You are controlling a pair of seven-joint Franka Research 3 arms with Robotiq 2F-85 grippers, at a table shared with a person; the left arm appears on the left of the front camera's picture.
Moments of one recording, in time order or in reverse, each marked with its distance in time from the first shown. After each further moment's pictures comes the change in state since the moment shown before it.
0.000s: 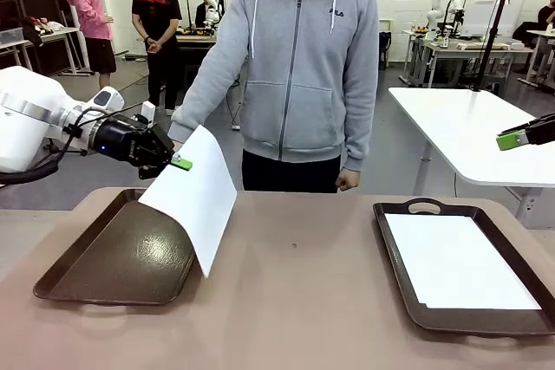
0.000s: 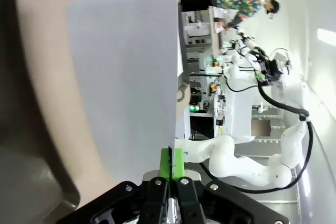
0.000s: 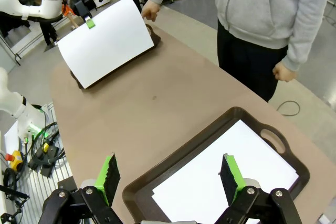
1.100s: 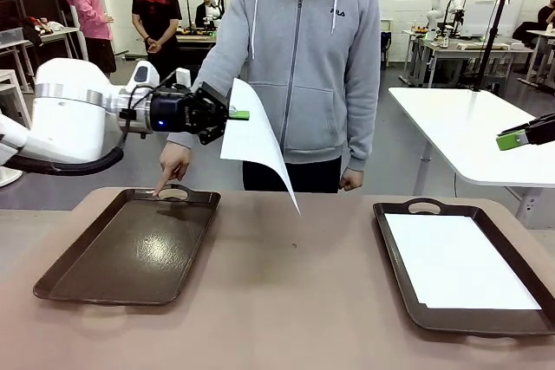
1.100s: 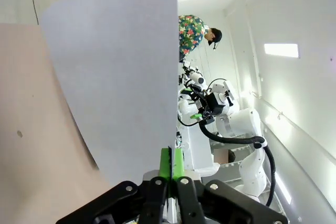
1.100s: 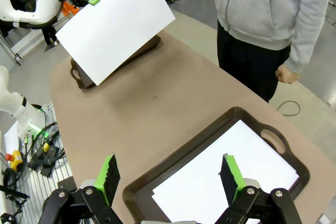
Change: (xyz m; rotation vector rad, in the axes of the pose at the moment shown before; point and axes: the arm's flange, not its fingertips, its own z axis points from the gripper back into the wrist) left arm 0.013 -0.093 -0.076 -0.282 -0.209 -0.106; right arm 0.000 0.000 0.000 0.001 0.000 0.000
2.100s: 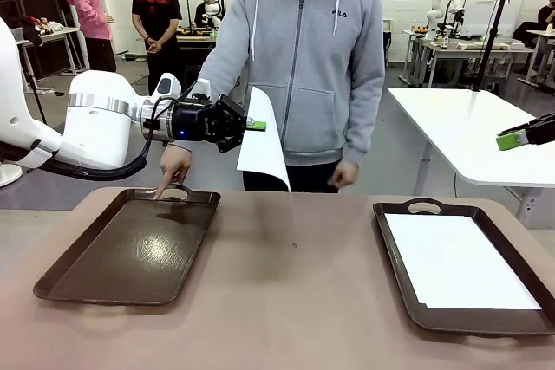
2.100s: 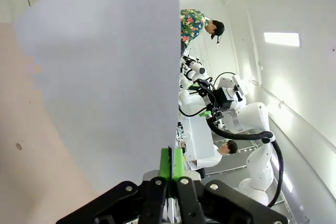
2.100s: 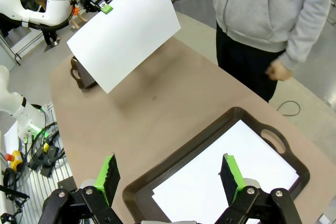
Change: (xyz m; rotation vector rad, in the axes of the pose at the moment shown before) left arm 0.018 0.032 -0.042 -0.019 0.071 -0.023; right arm 0.000 0.000 0.000 0.000 0.000 0.000
